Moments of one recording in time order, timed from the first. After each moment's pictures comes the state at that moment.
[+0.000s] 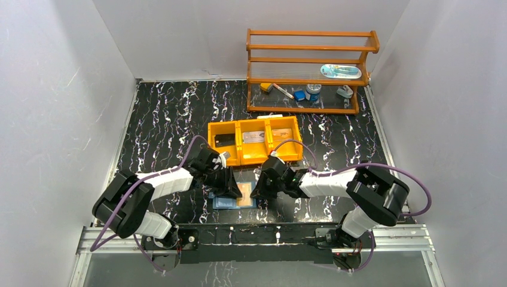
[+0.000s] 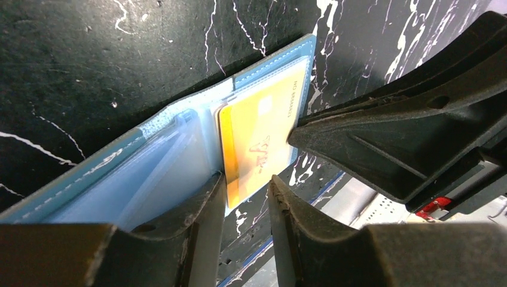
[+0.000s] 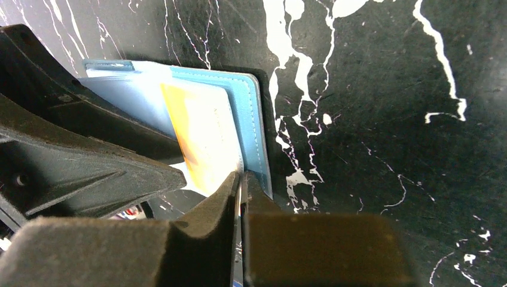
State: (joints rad) left arm -0.60 1.41 0.52 -0.15 0.53 -0.73; right arm 1.02 1.53 0.62 0.04 -0.09 1.17
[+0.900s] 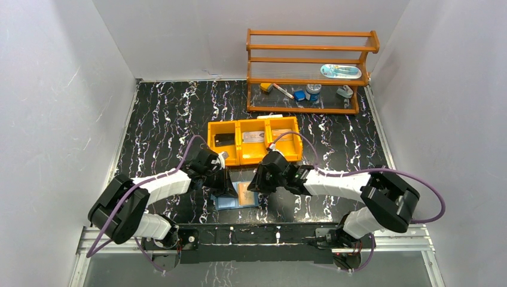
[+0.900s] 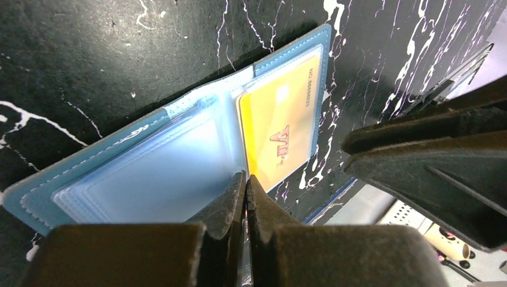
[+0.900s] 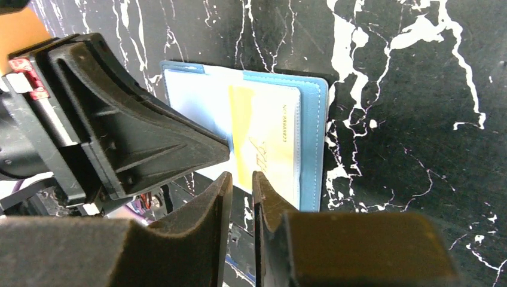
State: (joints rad) left arm -0.60 1.36 0.49 -0.14 0.49 -0.74; right arm 1.01 1.44 0.69 -0.04 -0.07 1.11
